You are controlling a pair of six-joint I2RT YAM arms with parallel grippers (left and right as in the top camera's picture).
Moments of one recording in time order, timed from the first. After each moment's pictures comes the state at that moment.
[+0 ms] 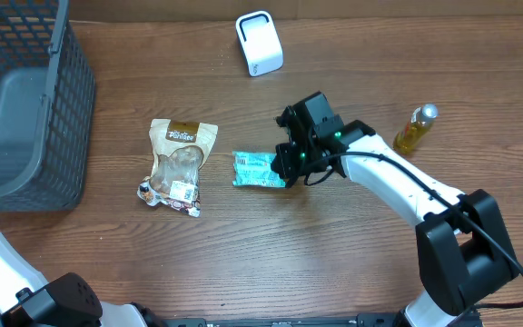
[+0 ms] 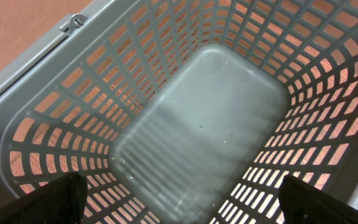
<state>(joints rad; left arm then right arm) 0.62 1.65 1.97 -1.15 -0.06 -0.07 0.50 1.80 1.25 -0.62 -0.38 0.30</state>
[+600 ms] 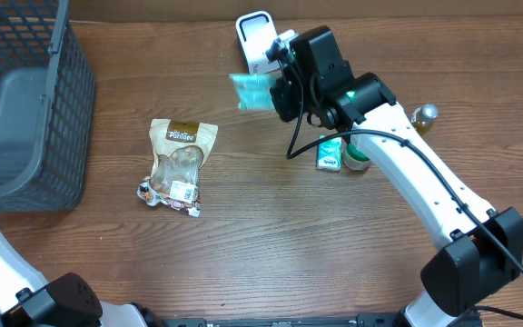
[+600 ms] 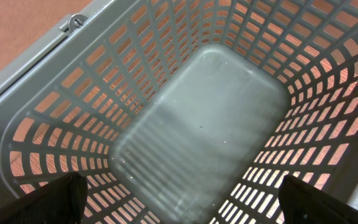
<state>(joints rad) 0.62 1.65 1.97 -1.15 -0.06 -0.07 0.50 1.80 1.66 -0.67 -0.04 -0.05</state>
